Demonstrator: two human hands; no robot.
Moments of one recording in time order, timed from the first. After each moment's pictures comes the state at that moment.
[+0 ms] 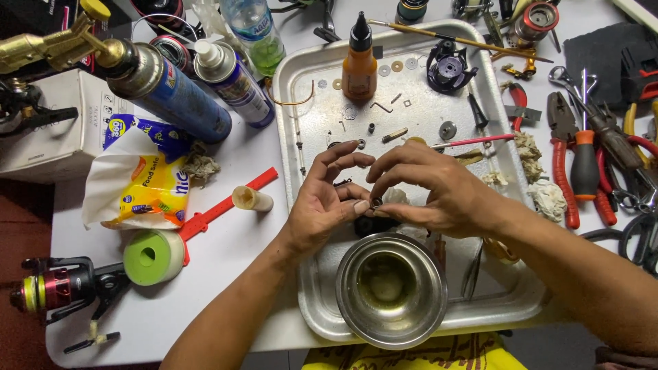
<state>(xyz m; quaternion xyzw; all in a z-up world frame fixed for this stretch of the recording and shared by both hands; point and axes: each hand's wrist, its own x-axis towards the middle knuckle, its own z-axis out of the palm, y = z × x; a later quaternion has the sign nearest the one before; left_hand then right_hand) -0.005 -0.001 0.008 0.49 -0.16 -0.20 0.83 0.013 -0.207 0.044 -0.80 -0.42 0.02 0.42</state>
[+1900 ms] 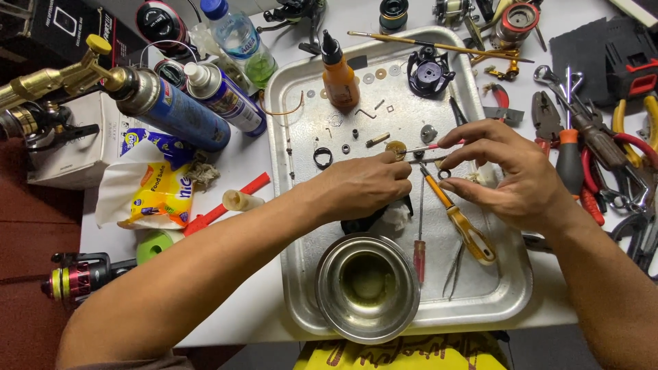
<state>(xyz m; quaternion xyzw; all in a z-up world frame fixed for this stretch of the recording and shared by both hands) 0.052 -0.078 0.027 0.78 -0.62 -0.13 0.00 -0.007 -0.299 0.044 -0.85 -0.24 -0.05 0.47</state>
